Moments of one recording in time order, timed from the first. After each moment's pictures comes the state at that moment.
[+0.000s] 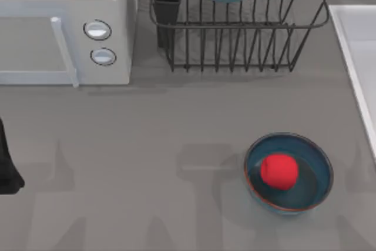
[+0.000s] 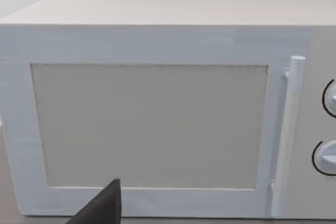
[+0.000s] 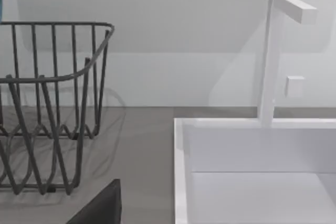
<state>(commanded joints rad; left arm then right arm) 0.00 0.00 0.00 0.00 0.00 0.00 0.00 0.00 0.00 0.00 0.00 0.00</state>
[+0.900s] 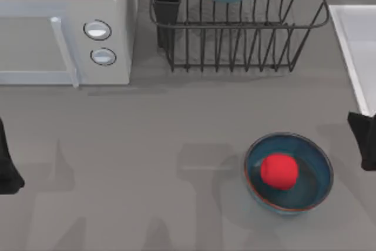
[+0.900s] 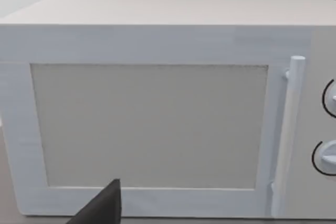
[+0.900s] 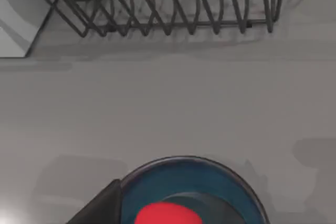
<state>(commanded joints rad) 0.00 0.00 0.00 0.00 0.00 0.00 0.39 0.66 0.55 -0.42 0.01 0.32</state>
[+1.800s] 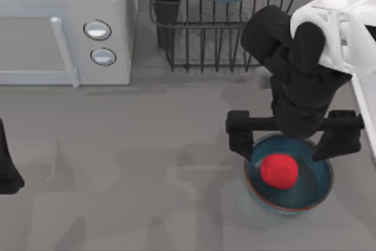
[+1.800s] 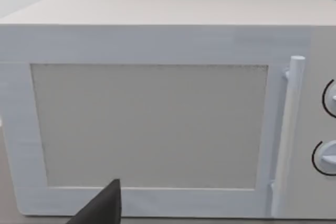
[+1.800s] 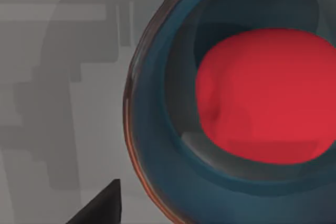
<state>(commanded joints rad) 0.00 0.00 0.00 0.00 0.00 0.00 0.63 1.82 1.37 -1.10 0.00 0.64</state>
